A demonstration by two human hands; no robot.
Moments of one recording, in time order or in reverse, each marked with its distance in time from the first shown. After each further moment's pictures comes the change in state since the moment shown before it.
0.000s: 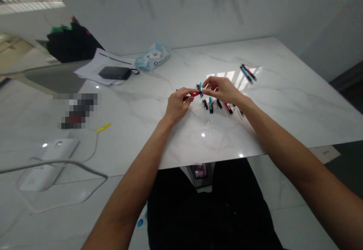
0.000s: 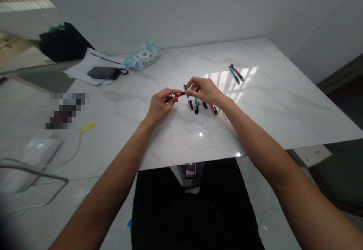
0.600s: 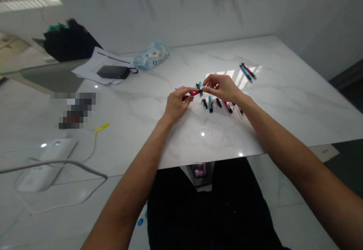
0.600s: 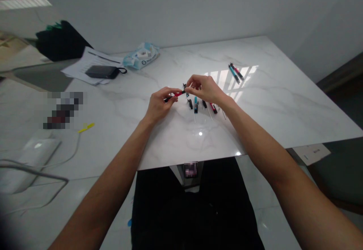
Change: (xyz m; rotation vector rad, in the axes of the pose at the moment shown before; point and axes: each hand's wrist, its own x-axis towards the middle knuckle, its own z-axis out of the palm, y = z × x) left_hand 0.001 -0.003 0.002 -0.033 0.008 0.006; right_hand 0.002 0.002 -0.003 -0.027 0.031 -0.005
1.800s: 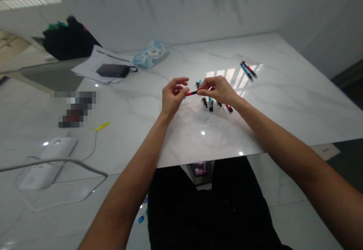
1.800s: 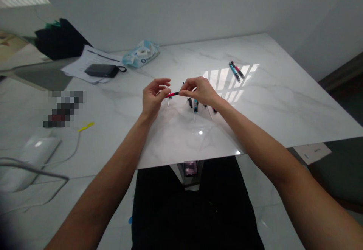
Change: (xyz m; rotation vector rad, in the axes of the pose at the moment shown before) left_hand 0.006 -0.006 -0.003 -0.198 0.190 -0.096; right_hand -0.003 -0.015 0.019 0.226 -0.016 0.052
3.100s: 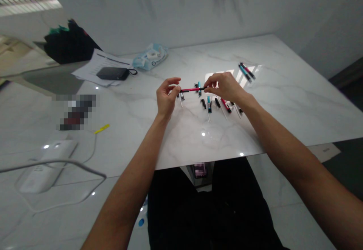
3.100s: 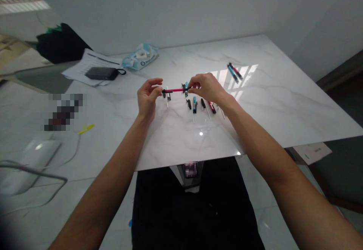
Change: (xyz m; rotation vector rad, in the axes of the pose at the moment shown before) left_hand 0.008 -0.010 -0.006 -0.157 0.180 -0.079; right_hand 0.003 0.004 -0.033 -0.420 0.004 -0.075
